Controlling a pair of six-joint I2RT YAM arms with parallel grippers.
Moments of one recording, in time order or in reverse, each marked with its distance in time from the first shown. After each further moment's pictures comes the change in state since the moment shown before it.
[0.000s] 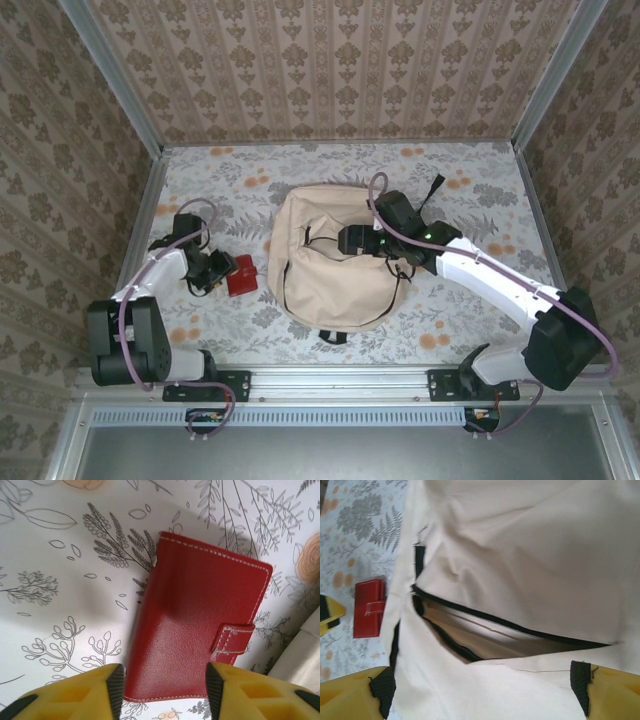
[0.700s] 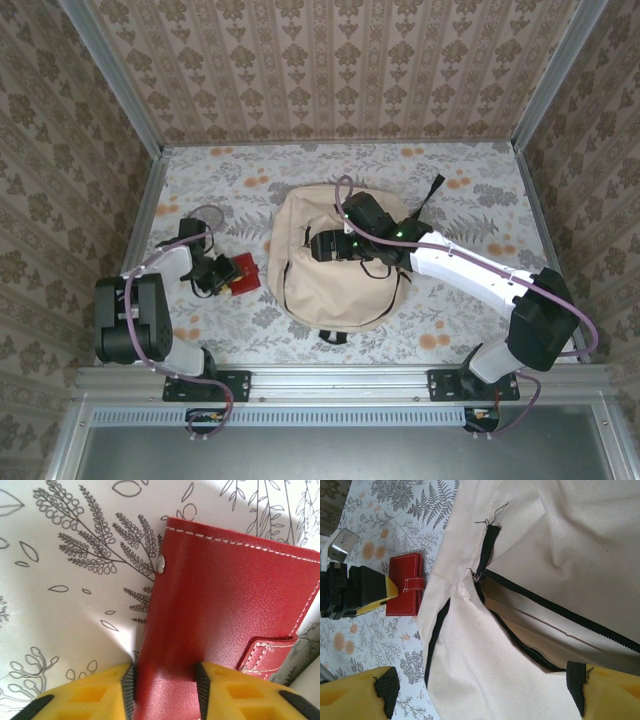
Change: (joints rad) left arm 0.006 0.132 -0.024 0.087 0.068 0.040; right arm 0.120 0.130 0.123 -0.001 -0.008 -0.004
